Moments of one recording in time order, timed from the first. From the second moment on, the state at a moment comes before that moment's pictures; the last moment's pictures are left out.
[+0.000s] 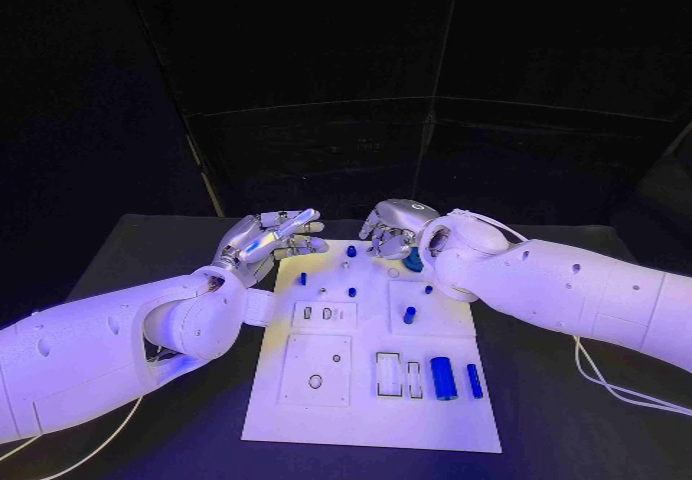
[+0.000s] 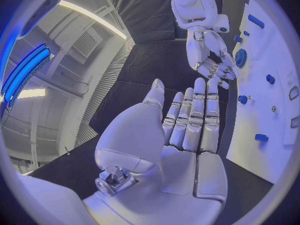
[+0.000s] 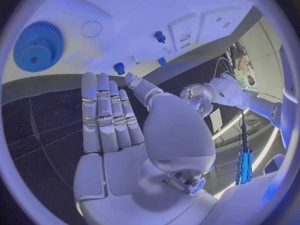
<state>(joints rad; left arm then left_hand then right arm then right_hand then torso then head) 1.23 -0.87 -0.06 1.61 0.10 -0.31 0.50 1.36 0.12 -0.16 0.04 0.04 0.90 0.23 0.12 0.07 0.98 0.18 0.17 0.06 1.12 0.12 0.21 0.16 0.17 0.97 0.23 0.25 0.11 1.31 -0.54 -0.04 1.25 -1.46 -0.33 -0.11 1.28 -0.10 0.40 -0.17 0.16 0.99 0.19 0.07 0.08 1.19 0.11 0.15 0.17 1.35 0.05 0.07 0.17 0.18 1.03 0.15 0.96 0.50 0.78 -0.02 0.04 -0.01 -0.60</state>
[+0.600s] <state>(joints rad) 1.23 -0.88 -0.07 1.60 0.11 -0.30 0.50 1.36 0.12 -0.16 0.04 0.04 0.90 0.23 0.12 0.07 0.98 0.18 0.17 0.06 1.12 0.12 0.21 0.16 0.17 0.97 0.23 0.25 0.11 1.34 -0.76 -0.03 1.39 -0.87 -0.34 -0.02 1.29 -0.11 0.36 -0.13 0.21 1.04 0.15 0.09 0.09 1.35 0.06 0.19 0.14 1.47 -0.02 0.34 0.35 0.18 1.06 0.10 0.88 0.45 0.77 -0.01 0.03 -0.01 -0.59</state>
